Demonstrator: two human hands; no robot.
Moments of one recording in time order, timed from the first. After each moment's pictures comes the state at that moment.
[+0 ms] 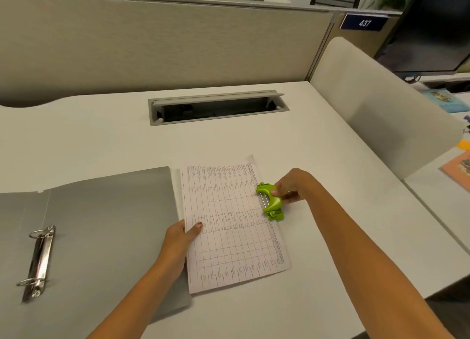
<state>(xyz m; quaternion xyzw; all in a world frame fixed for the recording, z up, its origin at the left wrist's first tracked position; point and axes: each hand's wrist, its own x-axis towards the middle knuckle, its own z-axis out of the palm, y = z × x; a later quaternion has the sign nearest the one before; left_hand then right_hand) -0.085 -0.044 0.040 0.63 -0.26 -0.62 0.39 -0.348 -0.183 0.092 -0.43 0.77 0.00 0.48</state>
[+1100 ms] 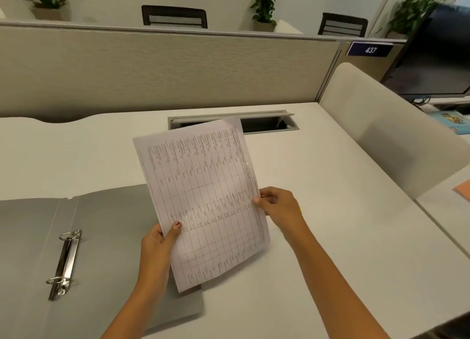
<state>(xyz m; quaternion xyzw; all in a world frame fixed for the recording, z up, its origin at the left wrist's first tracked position) -0.048 -0.016 0.083 0.58 -0.26 -0.51 0.58 -0.275 -0.104 0.115 -0.52 0.66 -0.32 0.43</state>
